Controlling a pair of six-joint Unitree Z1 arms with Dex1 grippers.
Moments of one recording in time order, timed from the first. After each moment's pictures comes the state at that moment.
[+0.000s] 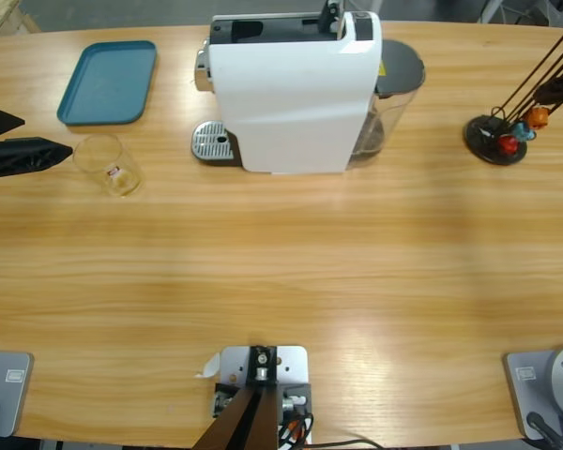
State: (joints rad) arm 0 -0.71 1.11 -0.81 0.41 0.08 -0.12; arm 1 0.29 1.34 -0.90 0.52 -0.30 0.45
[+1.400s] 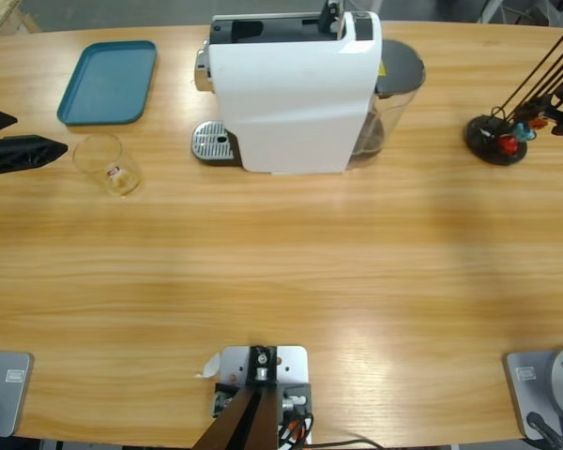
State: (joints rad) arm 0 -0.71 1.11 -0.81 0.42 0.13 -0.12; arm 1 0.15 1.53 -0.86 0.37 -0.22 0.47
